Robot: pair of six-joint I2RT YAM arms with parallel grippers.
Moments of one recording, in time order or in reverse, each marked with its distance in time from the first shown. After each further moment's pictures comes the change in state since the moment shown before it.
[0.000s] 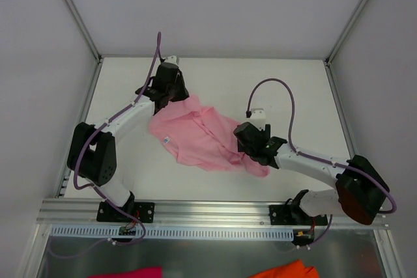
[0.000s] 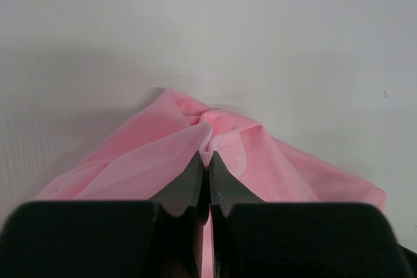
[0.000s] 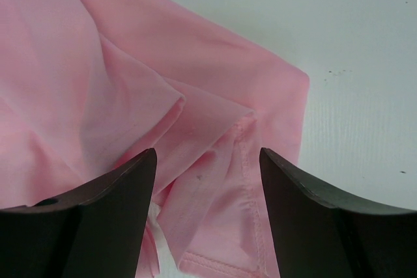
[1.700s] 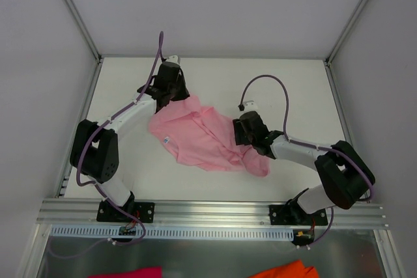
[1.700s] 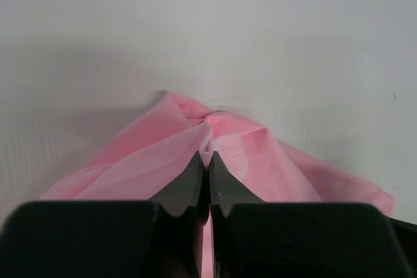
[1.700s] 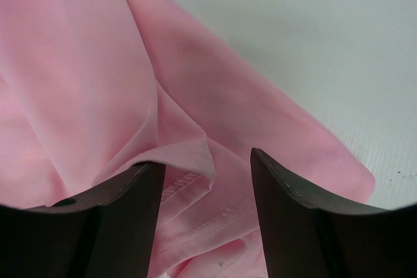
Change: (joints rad) left arm 0.000 0.032 0.024 -0.009 -0.008 0.010; right arm -0.173 0.162 -0.018 0.352 -0.337 -0.297
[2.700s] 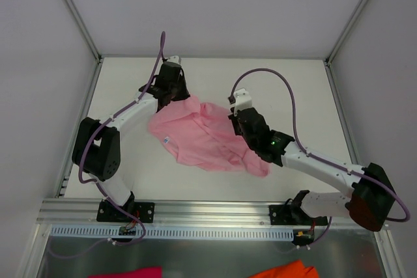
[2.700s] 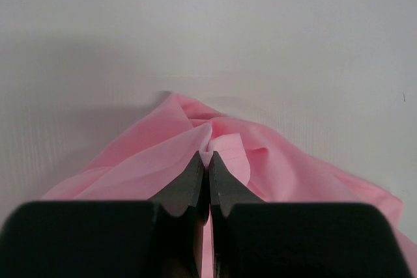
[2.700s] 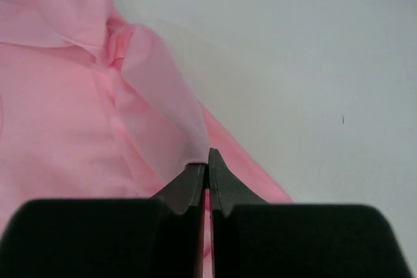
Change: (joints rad) left arm 0.000 0.026 0.013 -0.005 -0.008 0.005; right arm 0.170 -0.196 0.150 -0.043 0.209 -0.213
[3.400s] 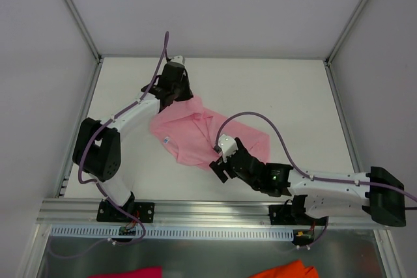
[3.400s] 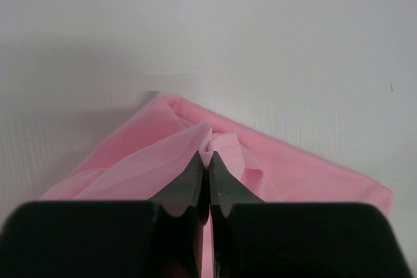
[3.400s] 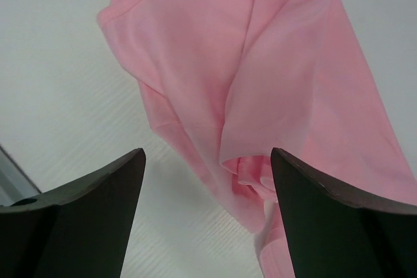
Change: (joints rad) left arm -0.026 0.000 0.014 -0.009 0.005 0.000; right arm 0.418 -0.225 -0.281 -0.002 -0.076 0.019
